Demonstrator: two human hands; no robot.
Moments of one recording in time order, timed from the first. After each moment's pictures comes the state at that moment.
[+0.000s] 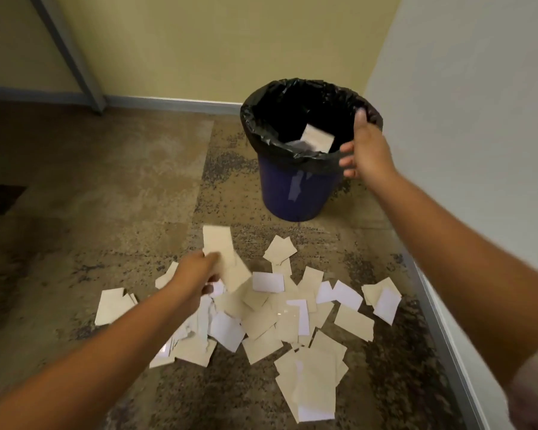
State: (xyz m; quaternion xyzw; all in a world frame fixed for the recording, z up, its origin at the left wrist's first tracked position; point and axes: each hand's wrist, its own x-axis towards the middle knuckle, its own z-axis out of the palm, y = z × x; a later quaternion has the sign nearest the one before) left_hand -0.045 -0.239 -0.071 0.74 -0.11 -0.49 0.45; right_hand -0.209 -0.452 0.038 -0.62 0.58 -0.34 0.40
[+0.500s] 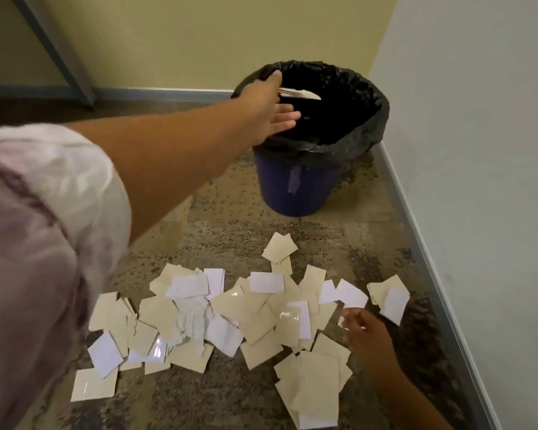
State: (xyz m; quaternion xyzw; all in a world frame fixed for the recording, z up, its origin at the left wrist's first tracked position) left_hand -0.056 -0.441 0.061 0.63 -0.23 -0.50 0.55; right_hand -0.323 -0.297 -0.177 -0.52 0.67 -0.21 0.48
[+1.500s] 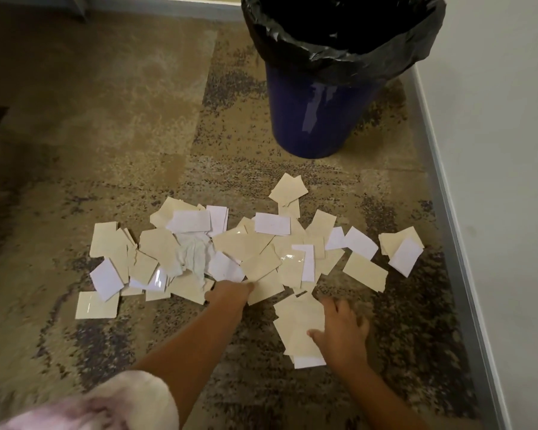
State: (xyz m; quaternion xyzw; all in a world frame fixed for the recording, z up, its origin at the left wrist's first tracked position) left_hand -0.125 -0.202 -0.238 0.85 0.03 -0.49 0.17; right_hand -0.323 -0.223 -0.226 -0.75 0.60 0.17 0.21
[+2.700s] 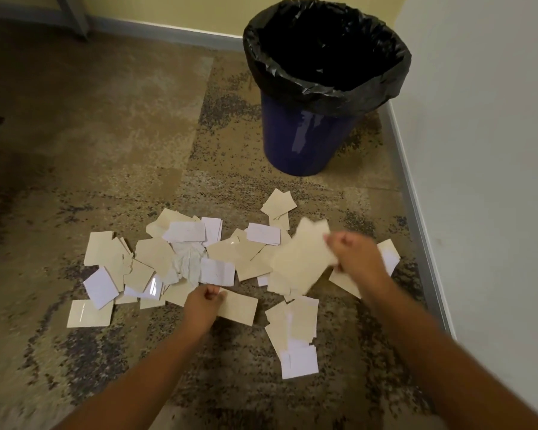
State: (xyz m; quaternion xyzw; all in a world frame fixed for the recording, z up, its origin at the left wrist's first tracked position) left_hand -0.104 -0.160 -0.216 0.83 -0.12 -0.44 0.32; right_hand -0.287 -0.306 -0.094 -0.60 0.62 -0.15 0.49
